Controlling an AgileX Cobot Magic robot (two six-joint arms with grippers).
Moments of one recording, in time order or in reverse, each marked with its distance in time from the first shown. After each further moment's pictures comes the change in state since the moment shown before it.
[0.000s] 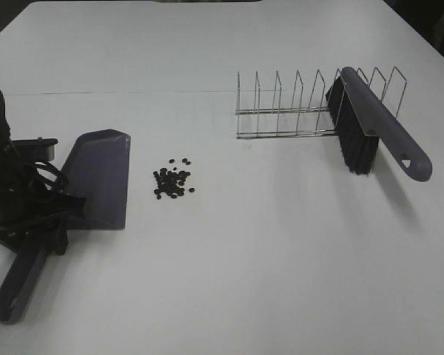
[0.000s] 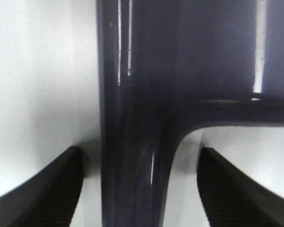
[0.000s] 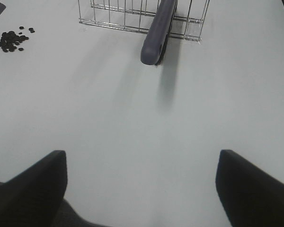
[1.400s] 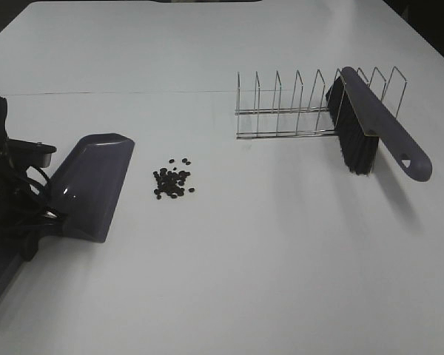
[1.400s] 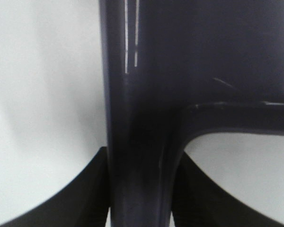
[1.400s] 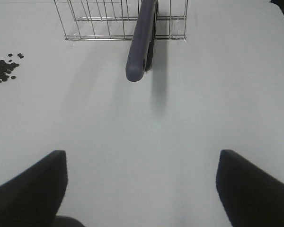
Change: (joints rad) left arm -0.001 0.000 -0.002 0.212 0.062 -0.004; right arm 0.000 0.227 -0.136 -0.045 -0.038 0.179
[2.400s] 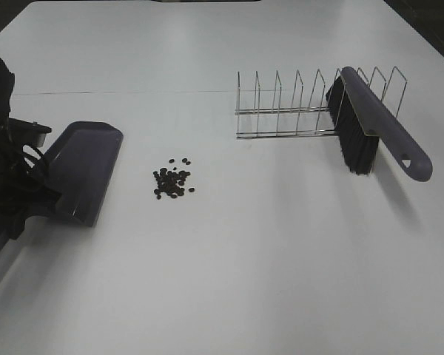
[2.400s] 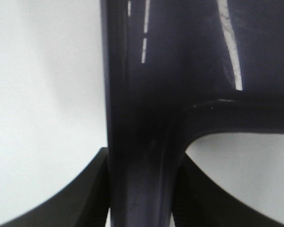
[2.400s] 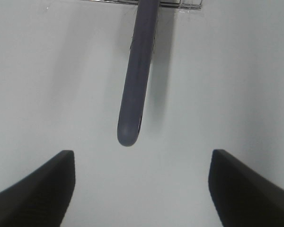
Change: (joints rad) left arm 0.000 0.014 -0.138 0.100 0.170 -0.064; right arm 0.000 1.160 -0.768 0.000 0.144 -0.075
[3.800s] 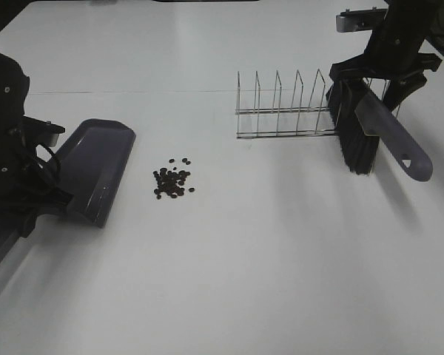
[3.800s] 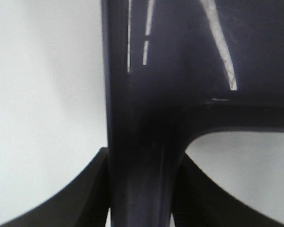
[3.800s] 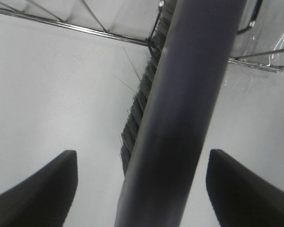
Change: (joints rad) left arm -0.051 0.000 0.000 0.030 -0.018 -0.029; right arm 0.000 0.907 -0.601 0.026 -0.002 -0.121
